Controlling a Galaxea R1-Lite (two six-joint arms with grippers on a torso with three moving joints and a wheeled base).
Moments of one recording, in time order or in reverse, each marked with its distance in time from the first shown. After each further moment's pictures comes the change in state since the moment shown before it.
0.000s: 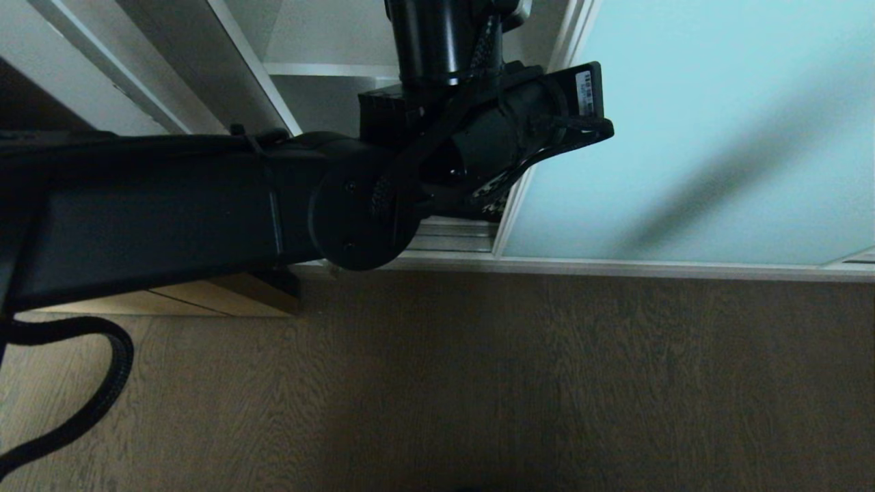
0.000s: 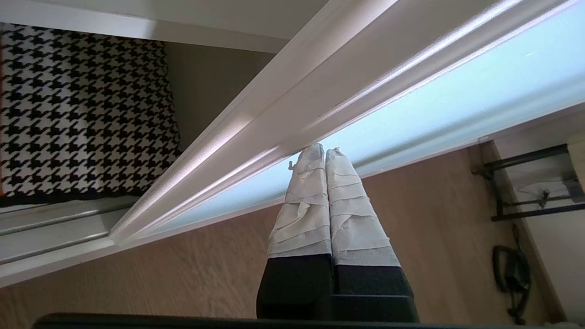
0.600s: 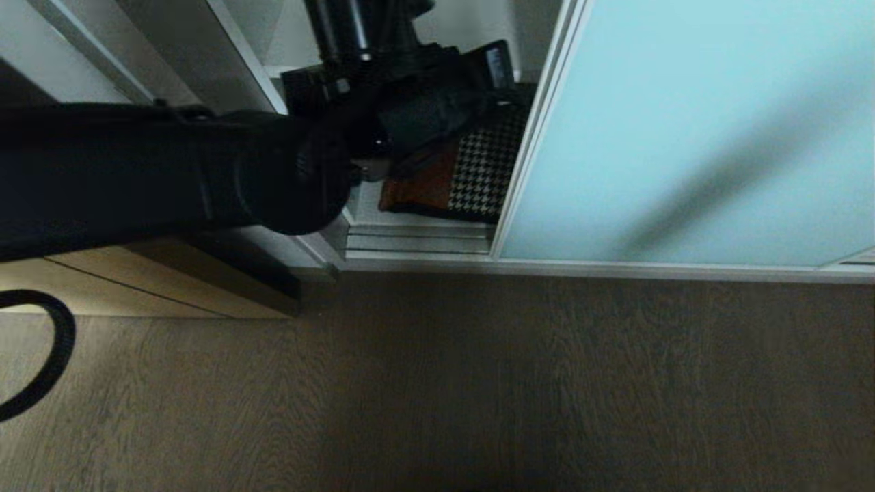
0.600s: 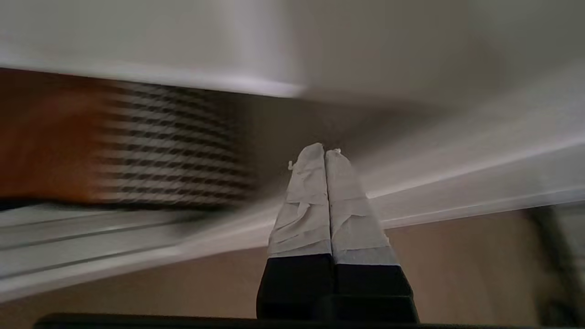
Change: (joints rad) left arm 0.119 -0.067 0.060 -0.009 0.011 -0.011; right arm 0.001 0.000 0.000 0.000 0.000 0.000
